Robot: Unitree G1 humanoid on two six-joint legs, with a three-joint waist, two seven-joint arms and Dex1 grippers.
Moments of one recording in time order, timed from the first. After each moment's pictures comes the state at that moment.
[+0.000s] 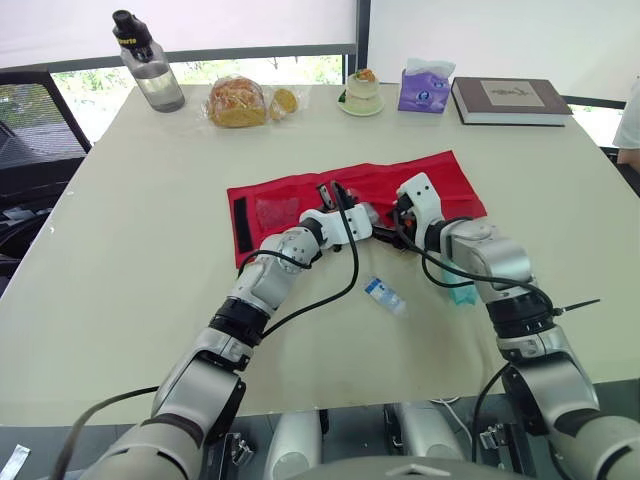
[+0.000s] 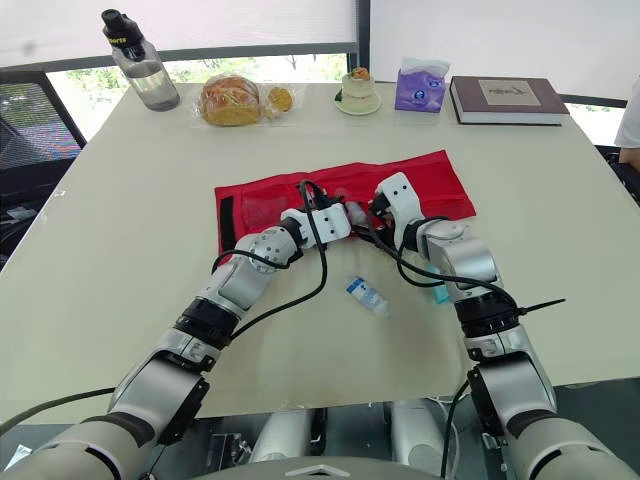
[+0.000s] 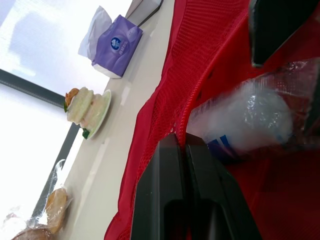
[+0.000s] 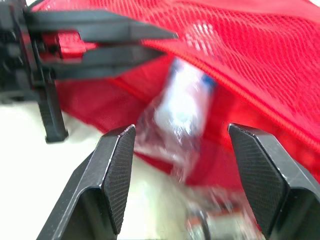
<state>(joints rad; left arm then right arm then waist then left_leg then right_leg) -0.66 0.35 -0.35 0.40 0.51 -0.13 -0.30 -0.69 -0.22 0.15 0.15 0.16 0.77 0.59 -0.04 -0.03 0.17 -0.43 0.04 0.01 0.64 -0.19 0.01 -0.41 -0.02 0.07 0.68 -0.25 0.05</state>
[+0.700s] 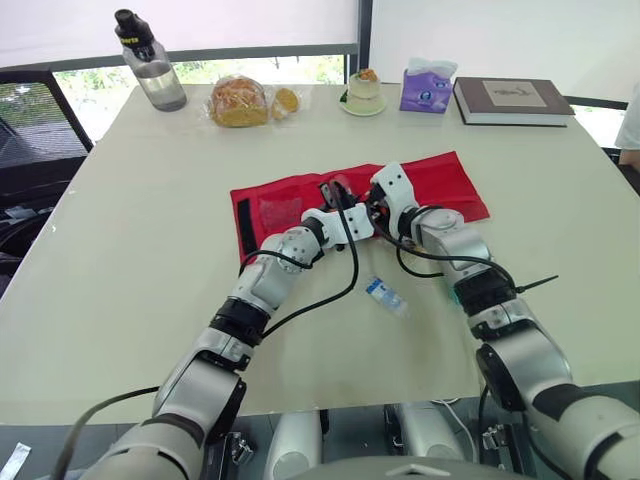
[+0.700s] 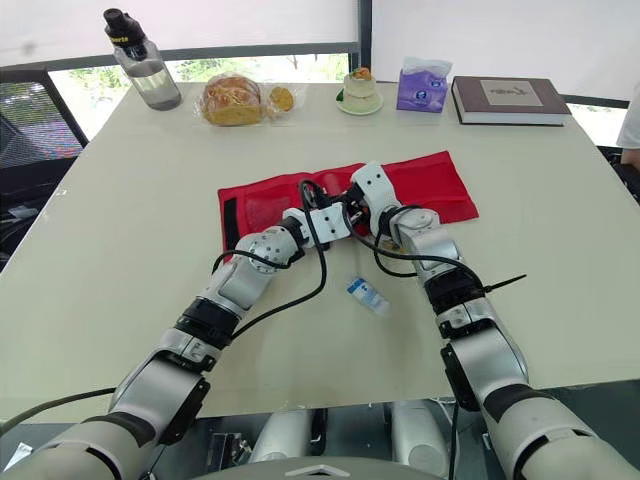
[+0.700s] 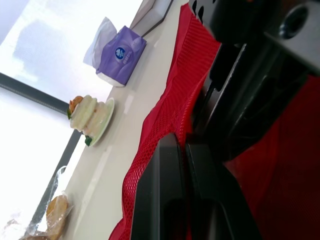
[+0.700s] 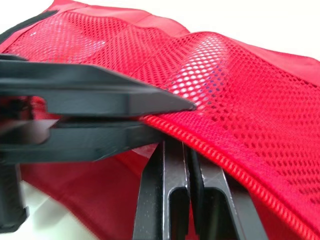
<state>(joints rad) -0.66 0.35 -0.34 0.40 0.48 -0.16 -0.30 -0.88 -0.09 0.16 0.60 0.08 0.38 0.52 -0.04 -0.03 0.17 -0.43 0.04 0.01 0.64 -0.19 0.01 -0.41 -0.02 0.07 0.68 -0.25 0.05</state>
